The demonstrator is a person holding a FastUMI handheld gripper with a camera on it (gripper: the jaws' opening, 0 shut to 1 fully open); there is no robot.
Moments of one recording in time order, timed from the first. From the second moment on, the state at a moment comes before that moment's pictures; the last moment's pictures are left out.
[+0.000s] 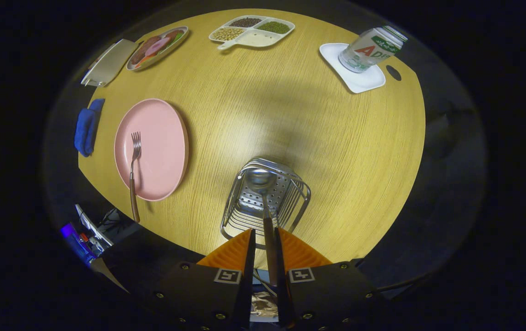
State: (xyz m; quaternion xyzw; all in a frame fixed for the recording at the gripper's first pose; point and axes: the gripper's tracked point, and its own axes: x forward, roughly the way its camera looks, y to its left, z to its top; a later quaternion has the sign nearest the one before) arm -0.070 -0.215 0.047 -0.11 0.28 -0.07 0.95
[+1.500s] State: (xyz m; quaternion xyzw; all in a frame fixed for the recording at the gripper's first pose) arm -0.085 -0.045 0.010 -0.03 0.14 0.08 0.99
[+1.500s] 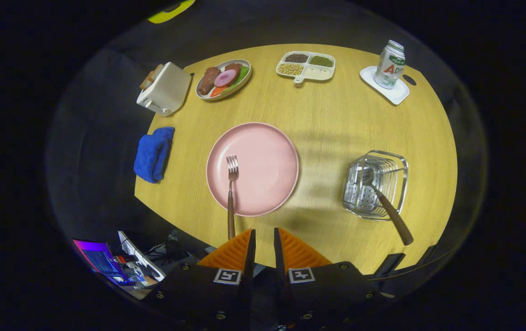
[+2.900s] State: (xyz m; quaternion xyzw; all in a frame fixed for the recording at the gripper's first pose) arm 0.054 0.024 -0.026 -0.09 0.23 0.04 0.97
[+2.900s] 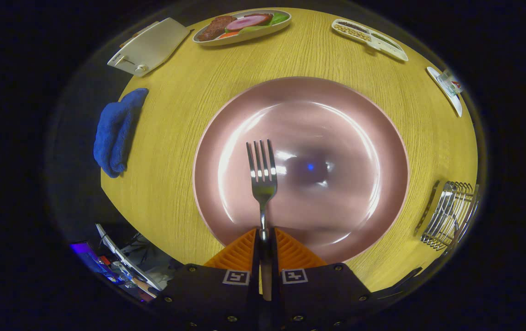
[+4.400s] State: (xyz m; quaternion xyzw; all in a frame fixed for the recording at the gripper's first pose) arm -0.097 -0.134 0.026 -0.07 0.23 -0.01 0.97
